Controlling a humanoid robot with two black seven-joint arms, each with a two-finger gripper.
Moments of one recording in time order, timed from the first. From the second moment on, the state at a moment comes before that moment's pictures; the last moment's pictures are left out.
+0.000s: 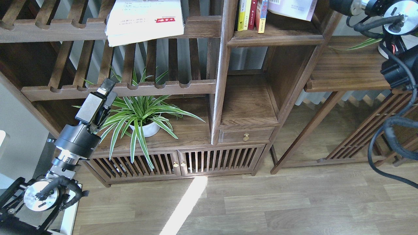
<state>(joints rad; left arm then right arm) -0.09 0.26 -1.19 -1.45 -0.07 -0.49 -0.01 1.15 -0.40 1.16 0.70 -0.48 0.38 -0.47</state>
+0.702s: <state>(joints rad) -0.09 0.26 -1.19 -1.44 -0.07 -0.49 -0.01 1.21 -0.29 1.14 0.64 -0.50 0.19 -0.44</state>
